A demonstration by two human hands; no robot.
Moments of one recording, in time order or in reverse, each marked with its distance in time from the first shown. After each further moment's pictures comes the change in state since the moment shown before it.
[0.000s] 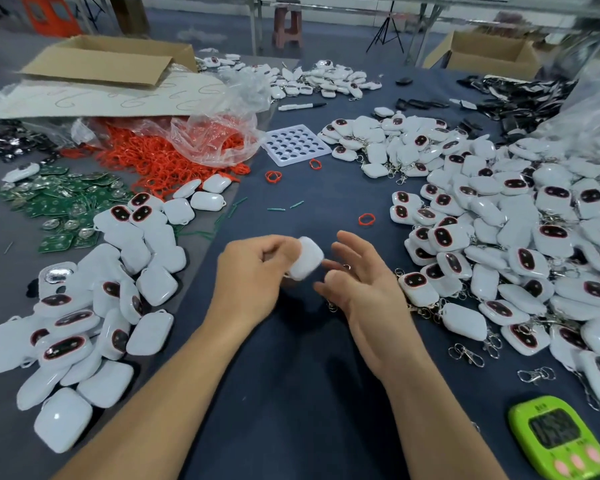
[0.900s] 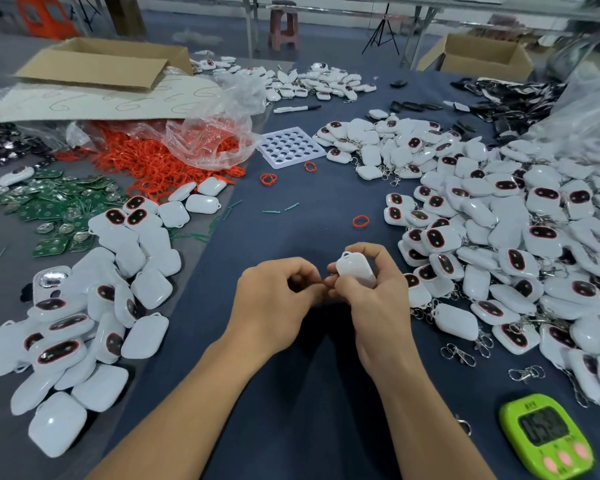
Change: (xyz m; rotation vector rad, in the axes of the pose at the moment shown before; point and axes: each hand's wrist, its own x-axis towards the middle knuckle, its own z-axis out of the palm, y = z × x) left_hand -0.022 0.004 0.021 0.302 -0.115 0.040; right_hand 0.000 0.001 -0.002 -0.066 0.201 -0.100
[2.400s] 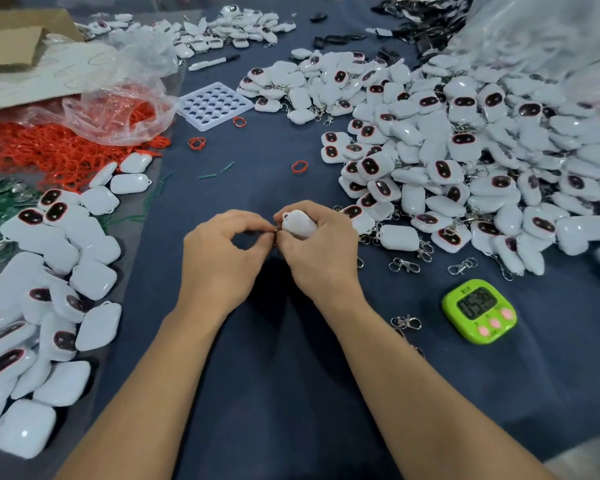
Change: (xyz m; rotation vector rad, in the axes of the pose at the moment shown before) left_hand -0.005 0.005 -0.003 0.015 0.071 0.241; right_hand -0.015 0.001 0.005 -0.464 0.167 -0.192
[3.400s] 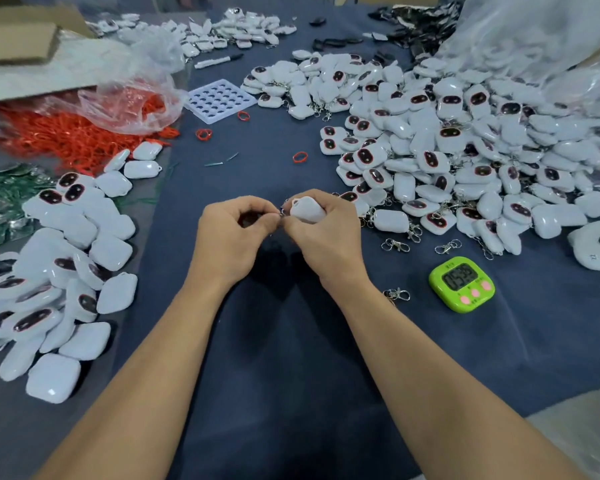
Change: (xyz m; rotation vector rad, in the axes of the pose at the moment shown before) left_hand -0.003 -0.008 0.000 -0.214 -0.085 -0.060; right_hand -0.007 0.007 -0.008 0.062 -0.008 -0.017
